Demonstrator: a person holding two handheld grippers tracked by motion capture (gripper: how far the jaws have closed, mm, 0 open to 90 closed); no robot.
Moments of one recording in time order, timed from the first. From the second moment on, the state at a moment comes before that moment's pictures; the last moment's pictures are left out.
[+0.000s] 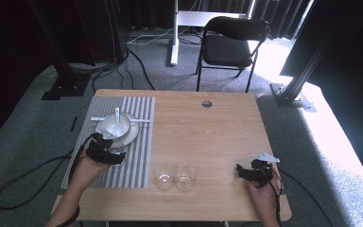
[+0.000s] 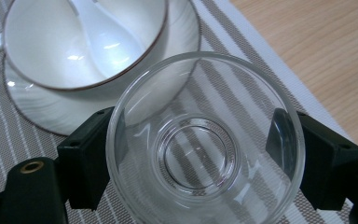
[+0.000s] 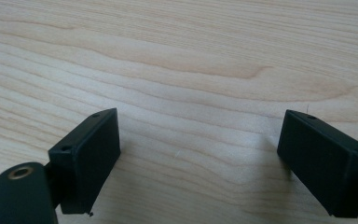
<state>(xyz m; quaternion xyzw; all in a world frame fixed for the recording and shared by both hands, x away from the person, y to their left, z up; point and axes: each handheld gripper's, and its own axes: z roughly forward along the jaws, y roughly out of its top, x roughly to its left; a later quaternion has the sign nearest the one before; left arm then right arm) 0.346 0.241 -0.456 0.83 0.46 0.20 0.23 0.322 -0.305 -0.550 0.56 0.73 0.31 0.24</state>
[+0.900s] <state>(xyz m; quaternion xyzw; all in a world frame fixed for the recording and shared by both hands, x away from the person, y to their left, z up) 0.341 0.266 -0.474 0.81 0.50 0.18 0.25 0.322 -0.305 -0.550 0.56 0.73 0.31 0.24</state>
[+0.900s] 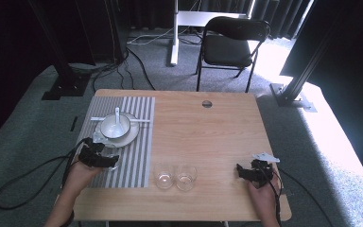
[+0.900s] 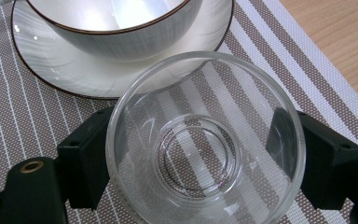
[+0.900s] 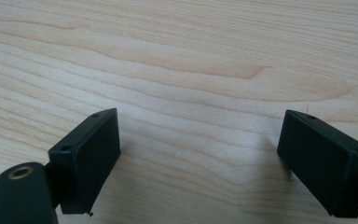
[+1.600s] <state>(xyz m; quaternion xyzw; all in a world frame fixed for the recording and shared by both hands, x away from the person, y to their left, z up) 0.335 0.264 -0.489 0.80 0.51 0.17 0.26 0.322 -0.305 -0.550 0.56 0.73 0.31 0.24</state>
